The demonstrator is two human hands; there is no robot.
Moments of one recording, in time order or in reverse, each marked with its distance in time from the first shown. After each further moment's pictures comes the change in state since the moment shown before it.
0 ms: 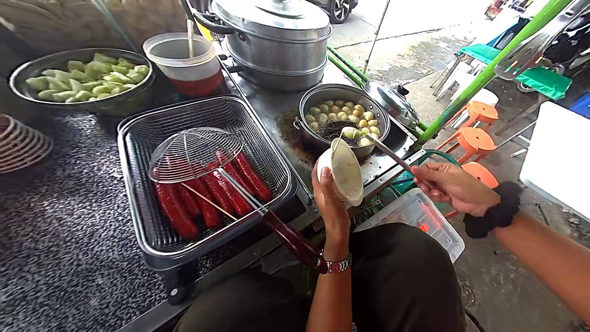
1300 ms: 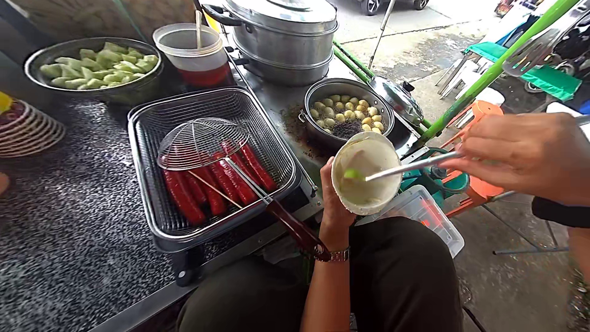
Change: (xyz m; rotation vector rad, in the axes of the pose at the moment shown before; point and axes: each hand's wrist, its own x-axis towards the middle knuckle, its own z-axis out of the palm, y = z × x) left_hand -0.006 0.019 -0.011 -0.558 -0.508 -0.304; right_hand -0.049 -0.084 -0.009 -1.537 0.145 -1.386
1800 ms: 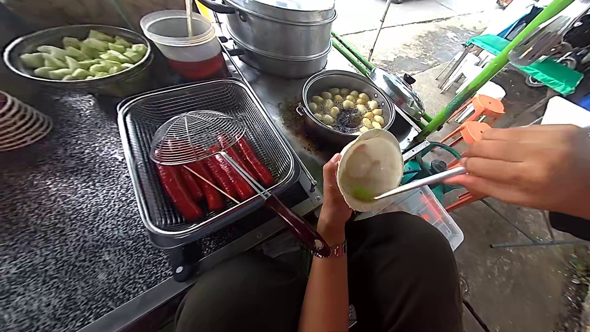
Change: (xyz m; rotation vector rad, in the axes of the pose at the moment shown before) left_hand -0.002 0.005 0.000 0.176 -0.029 0.060; right_hand -0.013 -0.007 -0.003 0.014 -0.072 -0.098
